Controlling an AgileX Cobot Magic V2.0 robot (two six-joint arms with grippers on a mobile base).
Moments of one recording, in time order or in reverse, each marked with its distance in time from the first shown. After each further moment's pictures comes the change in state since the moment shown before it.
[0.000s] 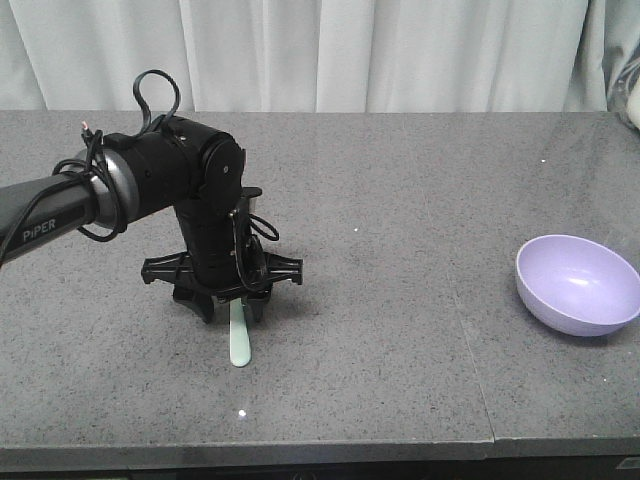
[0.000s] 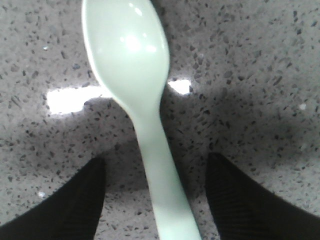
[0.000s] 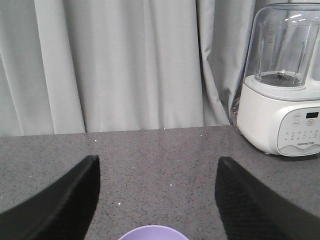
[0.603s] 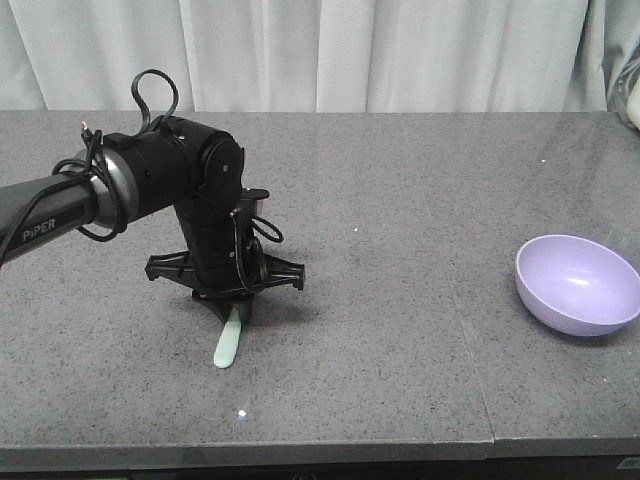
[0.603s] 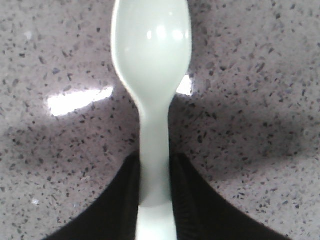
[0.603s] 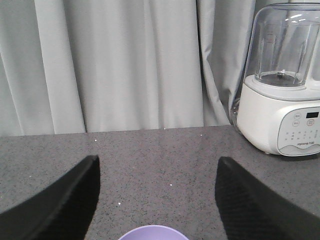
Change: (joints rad) left arm 0.000 0.000 0.000 -0.024 0.000 0.106; right arm 0.000 0.000 0.000 0.000 0.000 0.000
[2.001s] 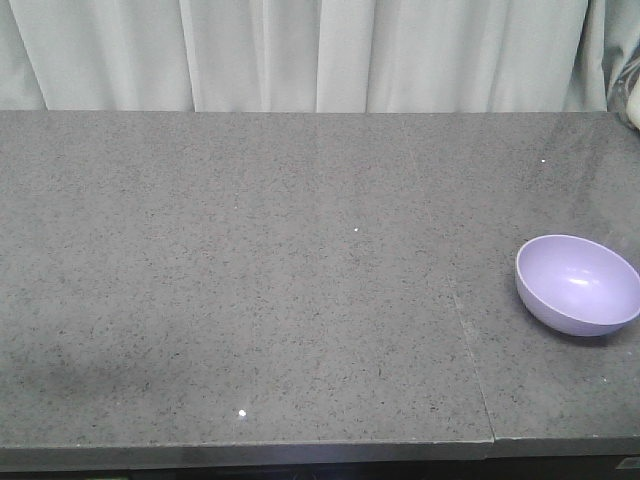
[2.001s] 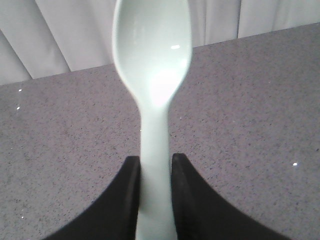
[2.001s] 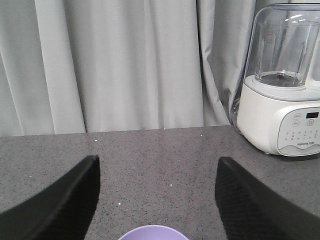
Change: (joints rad) left arm 0.000 -1.007 0.360 0.599 -0.225 -0.044; right arm 0.000 0.000 0.000 0.000 0.000 0.000
